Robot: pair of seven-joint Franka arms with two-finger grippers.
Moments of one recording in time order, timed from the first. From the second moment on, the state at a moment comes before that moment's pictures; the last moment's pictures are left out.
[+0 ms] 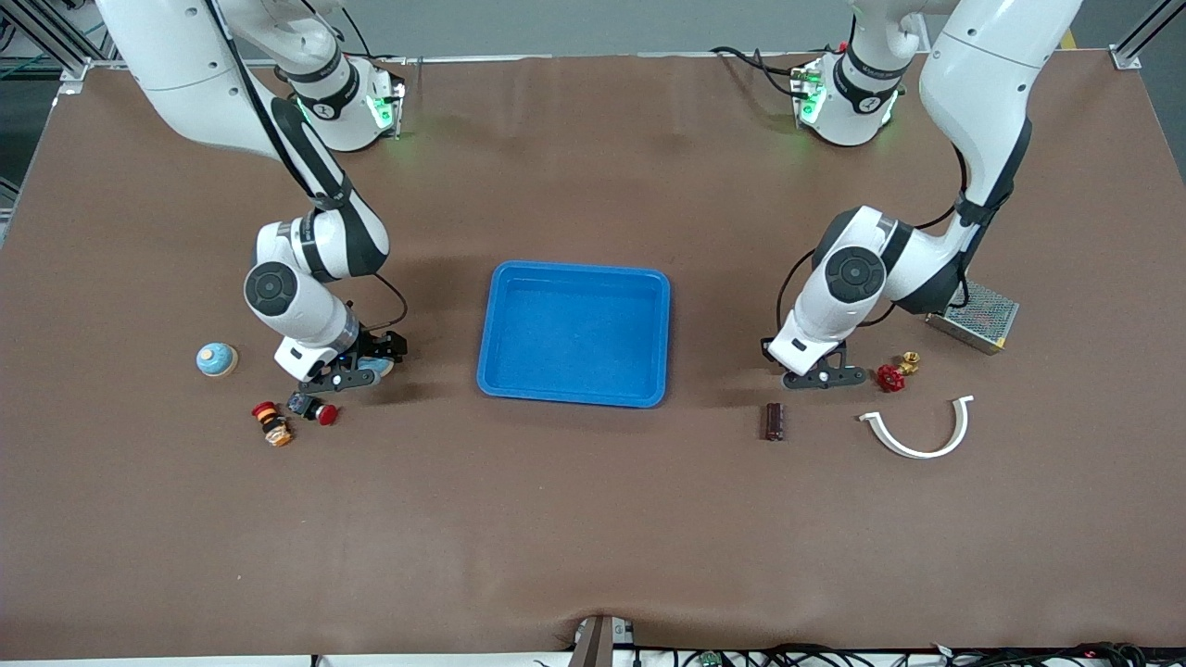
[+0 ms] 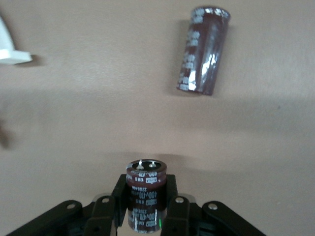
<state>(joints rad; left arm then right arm) -0.05 0.46 -0.30 -2.08 0.33 2.48 -0.70 0.18 0.46 0.02 -2.20 0.02 2.65 0.04</state>
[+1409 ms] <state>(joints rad) -0.26 0.59 -0.36 -1.83 0.33 2.44 -2.11 0.22 0.44 0.03 -1.93 0.02 2.18 0.20</state>
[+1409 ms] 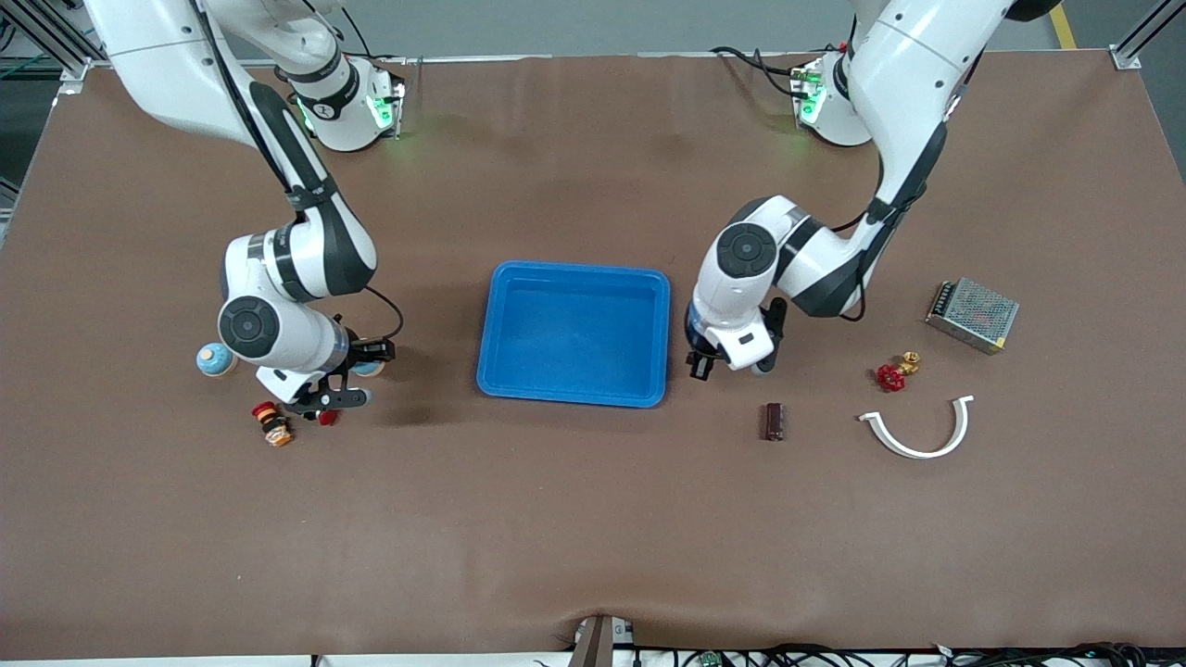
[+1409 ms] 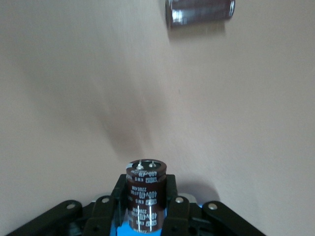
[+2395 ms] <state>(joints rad) -0.51 0.78 -0.26 -1.56 0.33 2.43 -2.40 0.66 0.43 0.04 -1.99 0.17 2.32 0.79</state>
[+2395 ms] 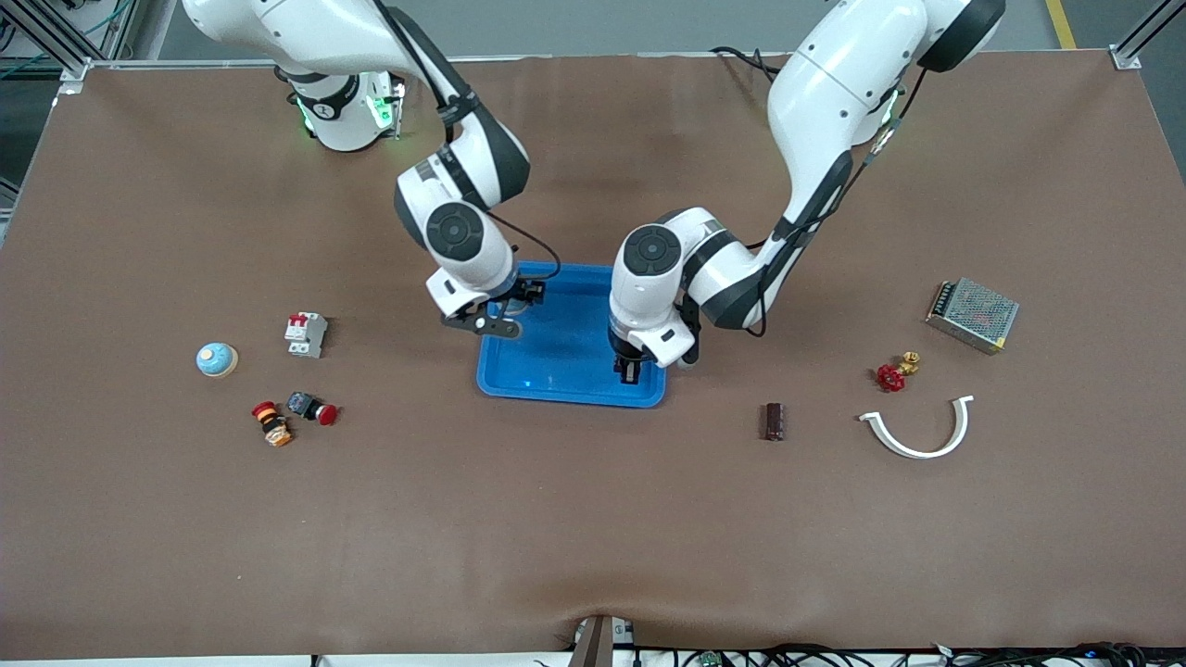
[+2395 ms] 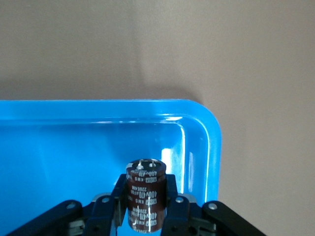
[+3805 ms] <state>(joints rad) -0.54 0.85 -0.23 -1.49 0.33 2.43 -2.40 0.71 0.49 0.03 -2.07 0.17 2.51 0.82</state>
